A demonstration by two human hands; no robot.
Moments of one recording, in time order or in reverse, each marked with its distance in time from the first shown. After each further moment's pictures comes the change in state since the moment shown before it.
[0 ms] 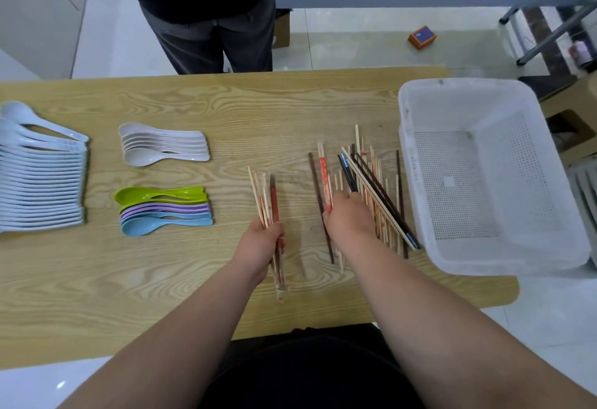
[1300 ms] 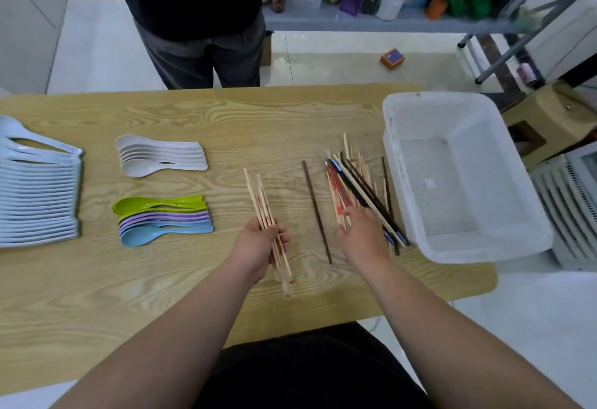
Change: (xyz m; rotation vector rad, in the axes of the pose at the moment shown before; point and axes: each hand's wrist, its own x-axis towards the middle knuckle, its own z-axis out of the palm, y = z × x) left_hand -0.020 0.021 -0.008 -0.123 -0.140 -0.004; right_hand -0.054 0.029 -0.004 0.218 0.151 -0.003
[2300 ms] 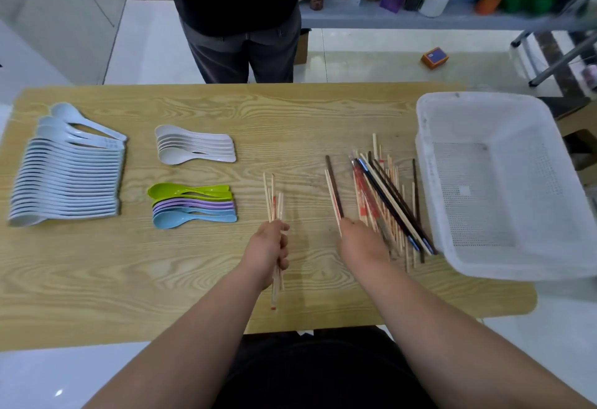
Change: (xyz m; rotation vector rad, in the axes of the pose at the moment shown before) left_hand -0.015 -0.002 -0.015 0.016 0.141 -0.119; right_hand 0.007 -0.015 0.035 -0.357 -0.204 -0.219
